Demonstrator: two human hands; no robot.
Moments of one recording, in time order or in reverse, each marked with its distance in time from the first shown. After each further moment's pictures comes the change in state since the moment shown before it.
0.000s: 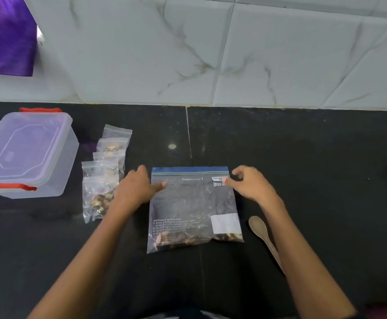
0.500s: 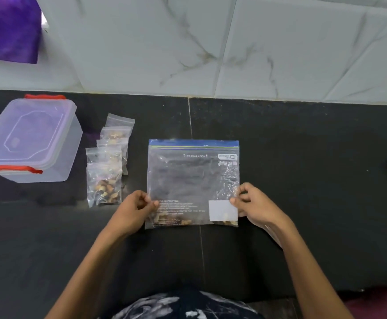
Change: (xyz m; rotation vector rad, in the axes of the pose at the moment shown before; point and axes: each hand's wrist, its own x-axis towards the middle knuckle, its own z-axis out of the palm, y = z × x) left_hand -0.053 -0.053 0.055 -0.741 -0.052 0.102; right_hand -0.042 0.049 0.036 0.442 -0.202 -0.027
